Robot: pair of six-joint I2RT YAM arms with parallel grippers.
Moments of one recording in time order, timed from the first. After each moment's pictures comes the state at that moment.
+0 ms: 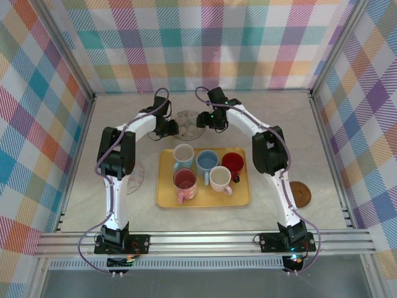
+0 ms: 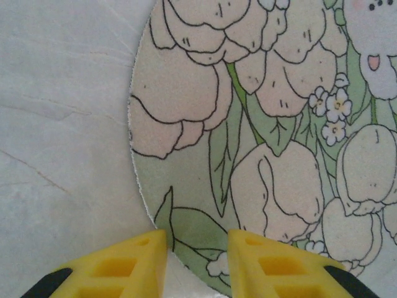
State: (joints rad) left arm -0.26 2.22 1.67 -0.56 0.13 -0.39; right arm 0.48 2.42 2.13 -0.76 -0.19 0.43
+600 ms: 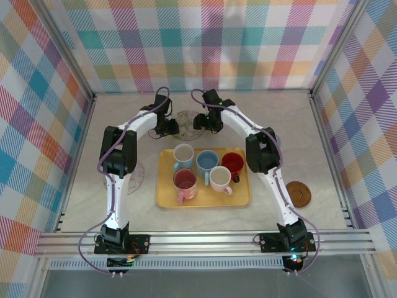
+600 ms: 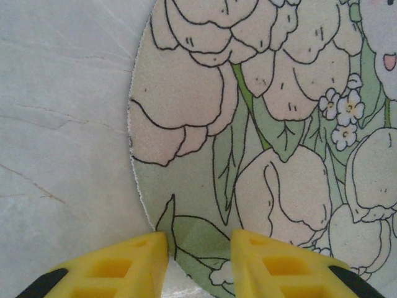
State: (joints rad) left arm -0.26 2.26 1.75 -0.64 0.14 -0.38; right arm 0.51 2.55 2.29 -0.83 -0.19 0.44
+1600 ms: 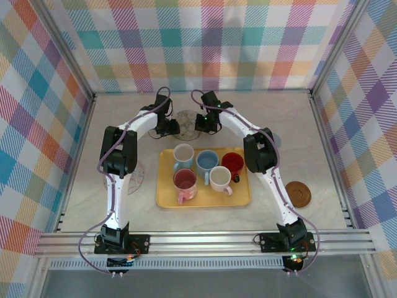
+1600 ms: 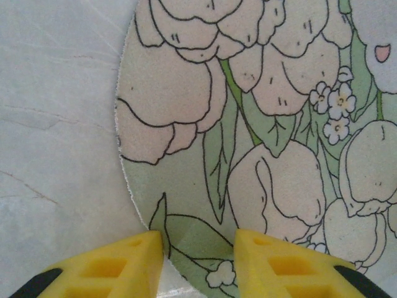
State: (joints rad) left arm -0.27 2.26 1.75 -0.64 0.15 -0.36; right arm 0.51 2.59 2.30 -0.77 -0.30 0.55
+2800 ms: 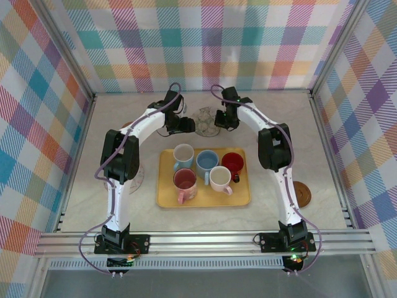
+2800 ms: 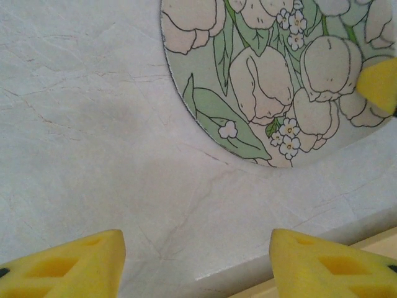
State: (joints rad) left arm -0.37 2.16 1.79 -0.71 0.21 -0.34; right arm 0.37 2.44 2.08 -0.77 -0.19 0.47
